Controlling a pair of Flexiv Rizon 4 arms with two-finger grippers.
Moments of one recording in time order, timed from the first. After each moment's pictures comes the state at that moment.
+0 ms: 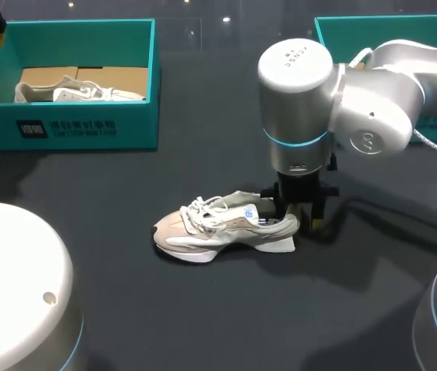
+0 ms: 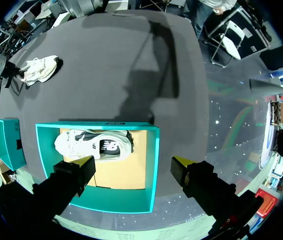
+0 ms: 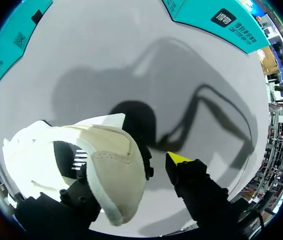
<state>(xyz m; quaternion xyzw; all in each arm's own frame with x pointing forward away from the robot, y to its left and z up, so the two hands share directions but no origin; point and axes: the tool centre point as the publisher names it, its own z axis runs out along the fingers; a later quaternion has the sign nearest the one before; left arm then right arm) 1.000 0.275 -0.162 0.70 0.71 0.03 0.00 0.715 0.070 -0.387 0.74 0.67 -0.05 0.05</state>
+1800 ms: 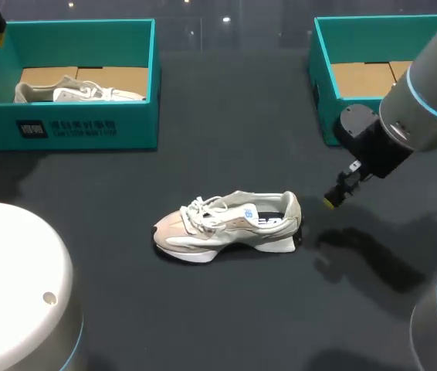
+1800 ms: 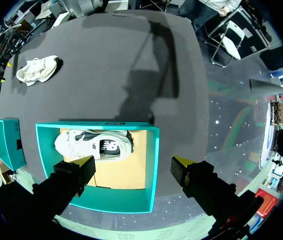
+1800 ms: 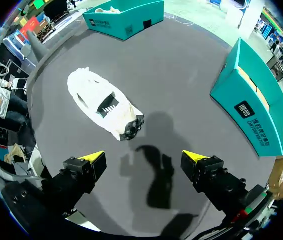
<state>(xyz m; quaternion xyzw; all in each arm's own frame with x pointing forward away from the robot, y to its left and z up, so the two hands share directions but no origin) 0.999 0.275 -0.162 0.70 0.71 0.03 0.00 0.709 0.003 -0.280 0.39 0.91 0.15 0.03</state>
